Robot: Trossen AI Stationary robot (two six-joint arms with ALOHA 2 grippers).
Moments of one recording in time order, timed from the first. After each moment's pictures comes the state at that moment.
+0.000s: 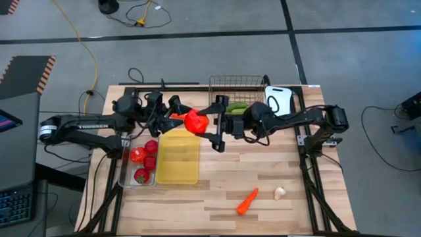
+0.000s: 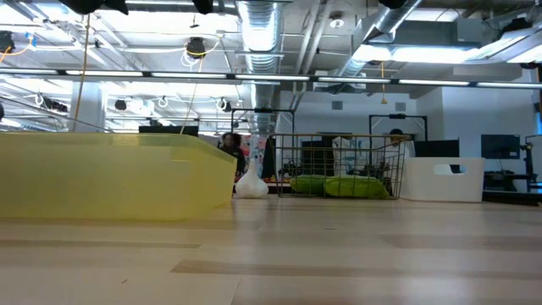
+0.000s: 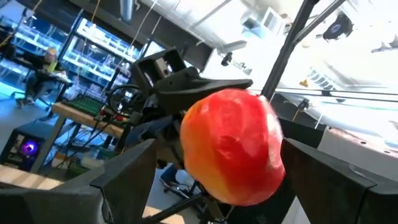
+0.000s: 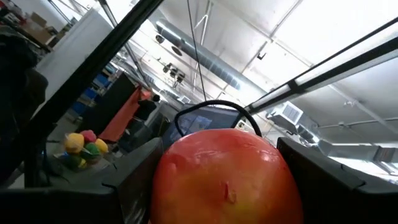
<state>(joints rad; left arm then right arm) 0.23 1.06 0.71 0.77 0.40 -0.64 0.00 1.66 1.21 1.00 -0.25 -0.56</state>
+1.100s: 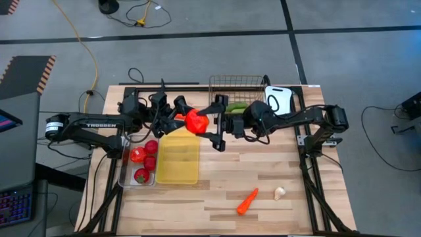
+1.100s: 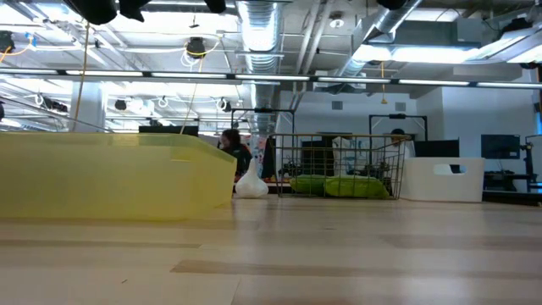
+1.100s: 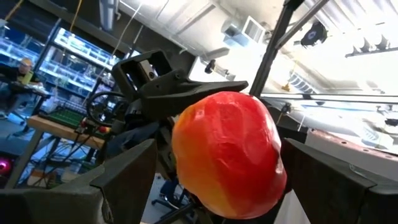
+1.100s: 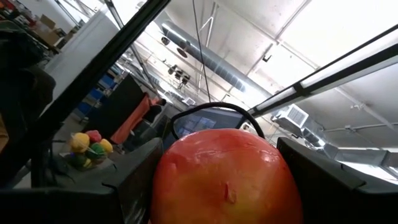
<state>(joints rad) 0.23 1.17 0.71 0.96 0.44 -0.66 -0.02 1.66 1.21 1.00 -0.29 -0.56</state>
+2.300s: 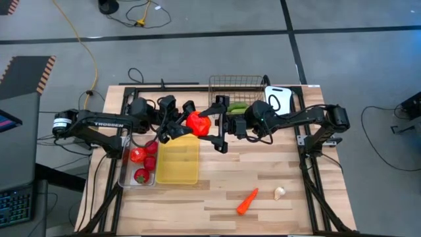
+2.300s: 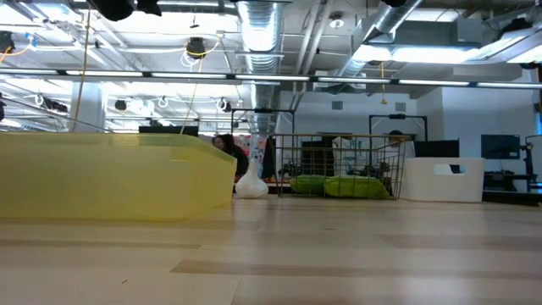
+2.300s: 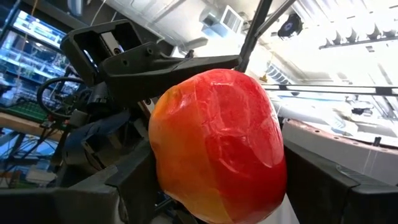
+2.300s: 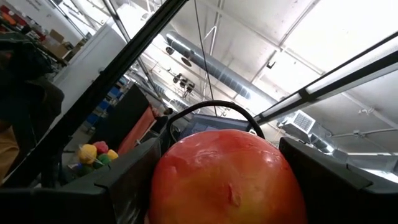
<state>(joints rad) 0.17 1.29 0.81 1.00 0.48 -0.66 -0.02 1.66 1.21 0.96 -0.29 -0.55</state>
